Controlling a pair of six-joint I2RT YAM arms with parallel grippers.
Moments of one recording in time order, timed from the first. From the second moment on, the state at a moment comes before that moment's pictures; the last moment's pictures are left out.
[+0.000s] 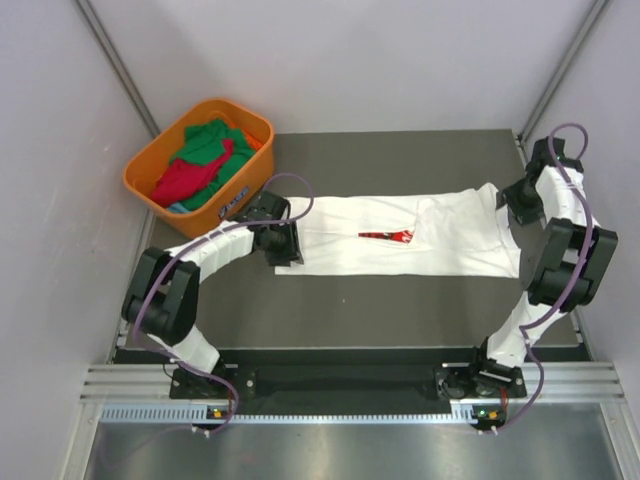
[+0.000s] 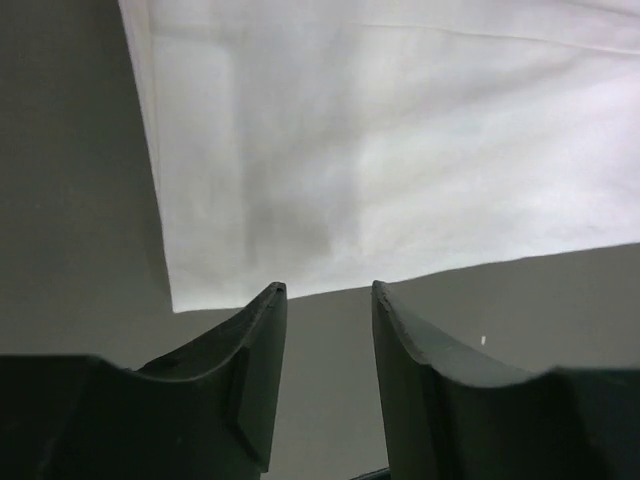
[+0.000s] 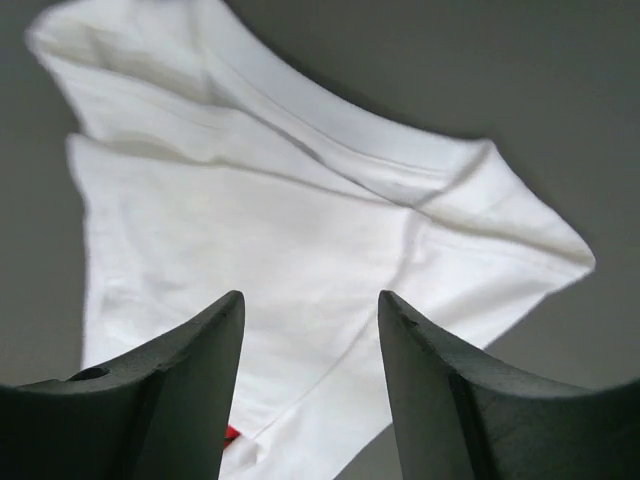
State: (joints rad) left arm -0.43 1.61 1.01 -0.47 0.13 -0.56; right arm -0.30 1.84 1.57 -0.91 0.11 0.83
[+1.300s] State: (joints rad) left arm -0.57 1.50 0.81 -0.54 -0.07 -0.70; right arm -0.43 1.71 1.10 -0.72 0.31 0.84
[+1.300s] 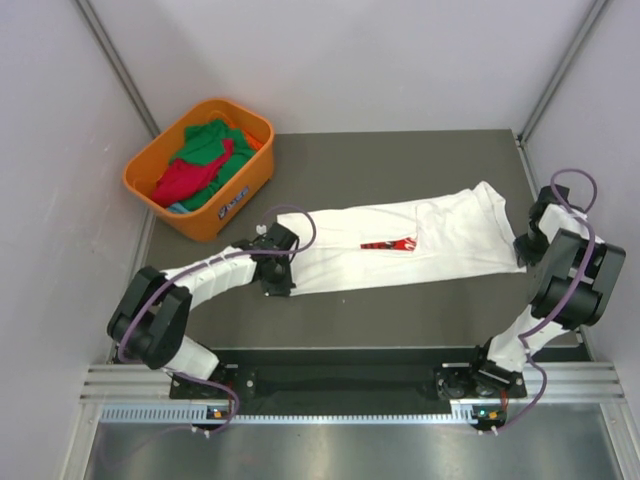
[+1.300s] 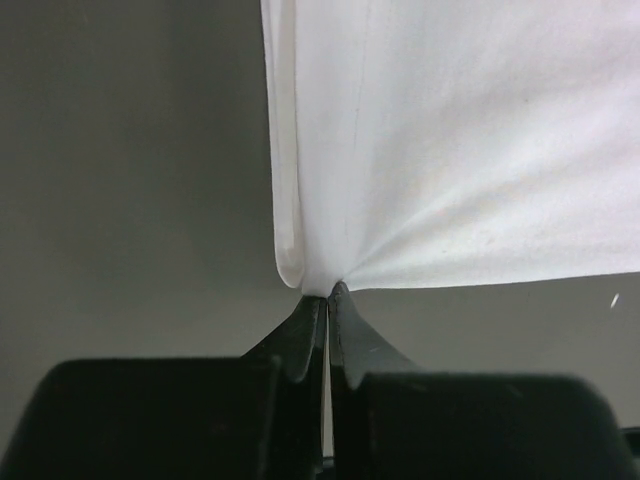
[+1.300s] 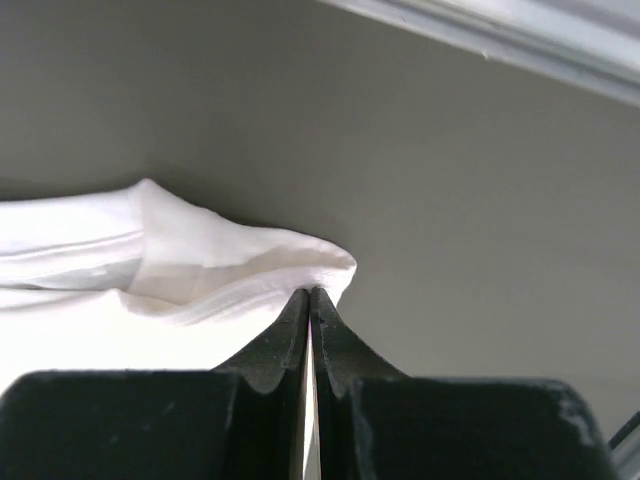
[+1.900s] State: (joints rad) left arm -0.67 1.25 0.74 -0.66 -0.02 -0.89; right arm -0.44 1.88 1.26 -0.62 0.28 0.67
